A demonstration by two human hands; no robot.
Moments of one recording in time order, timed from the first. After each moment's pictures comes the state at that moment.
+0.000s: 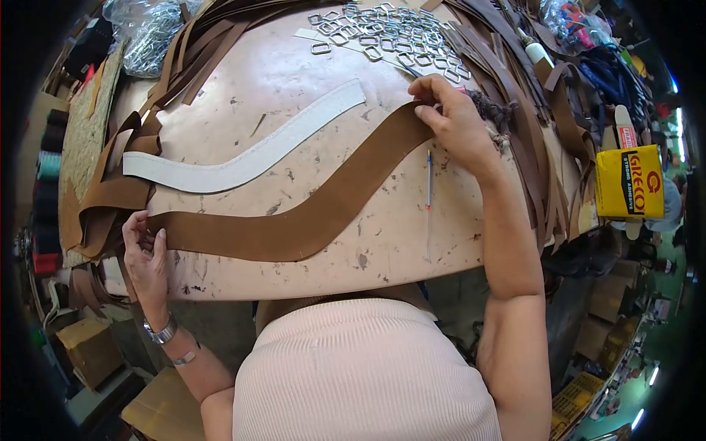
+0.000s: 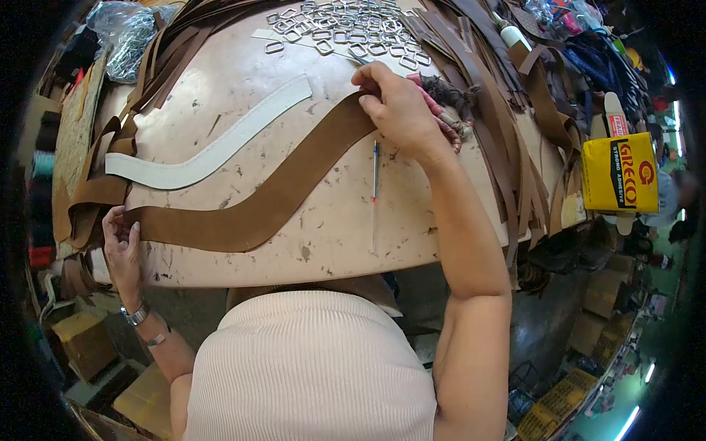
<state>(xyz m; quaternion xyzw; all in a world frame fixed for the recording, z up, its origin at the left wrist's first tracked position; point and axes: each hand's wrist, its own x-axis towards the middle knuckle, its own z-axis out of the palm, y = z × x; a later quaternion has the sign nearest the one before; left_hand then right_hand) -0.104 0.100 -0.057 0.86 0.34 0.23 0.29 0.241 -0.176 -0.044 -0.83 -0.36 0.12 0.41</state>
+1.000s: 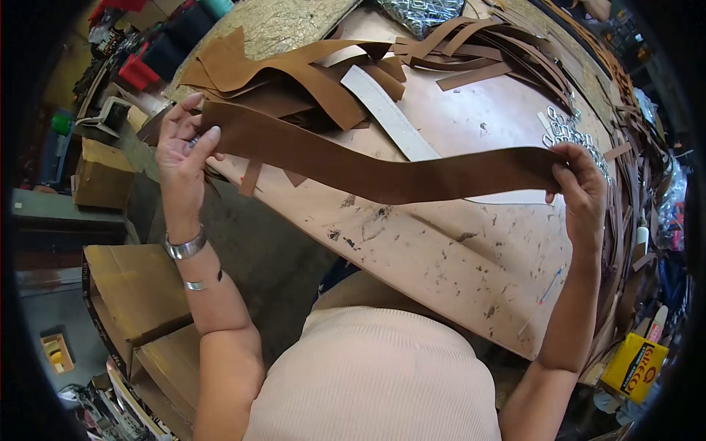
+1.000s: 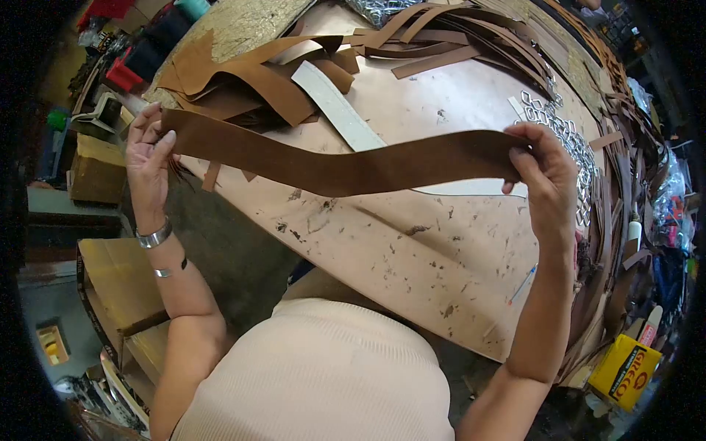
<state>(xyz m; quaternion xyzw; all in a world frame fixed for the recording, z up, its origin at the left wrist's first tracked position) -0.189 0.146 0.000 0.66 0.34 0.49 0.46 0.194 -0.063 0.008 -0.64 -0.44 0.28 0.56</state>
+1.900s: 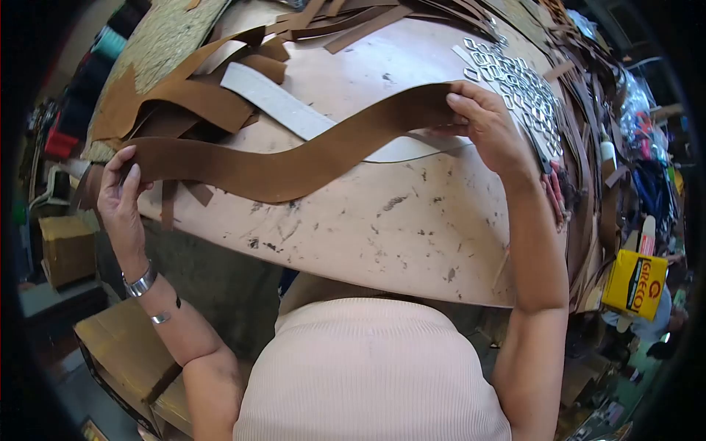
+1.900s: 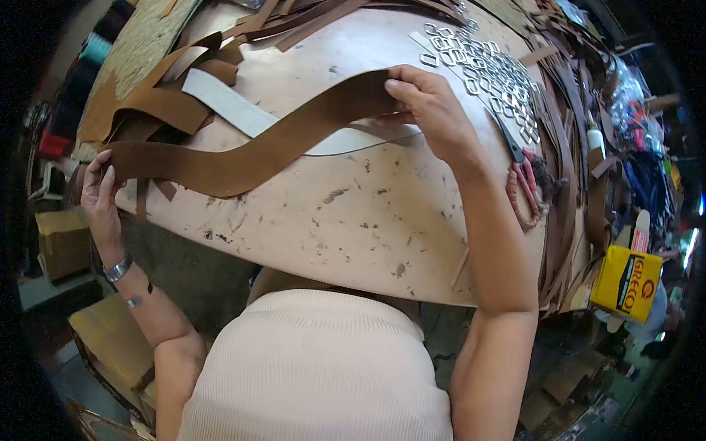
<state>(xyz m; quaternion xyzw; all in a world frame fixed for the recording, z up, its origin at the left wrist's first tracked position) -0.192 0.167 -0.032 0.70 0.38 0.41 0.45 0.200 -0.050 -0.030 -0.64 -0.32 0.44 0.54</state>
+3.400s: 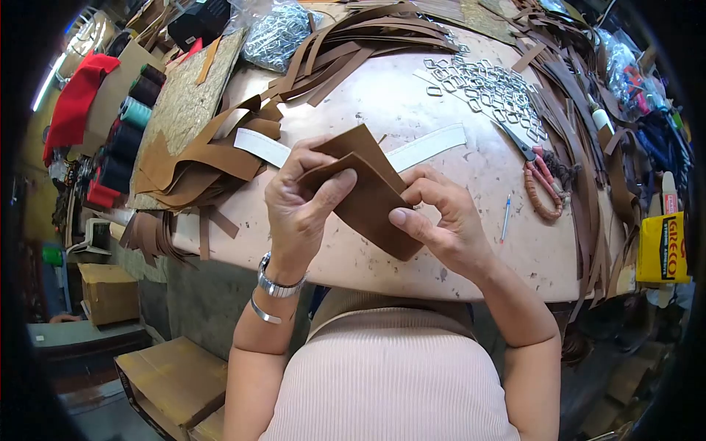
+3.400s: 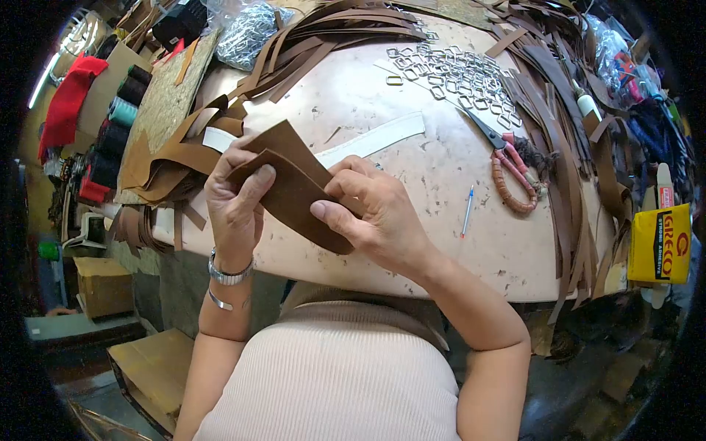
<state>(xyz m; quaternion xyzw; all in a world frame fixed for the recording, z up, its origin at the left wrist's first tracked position) -0.006 0.019 -0.001 0.61 0.10 0.40 0.68 0.109 -0.116 -0.004 -0.60 -0.49 0.24 0.59</state>
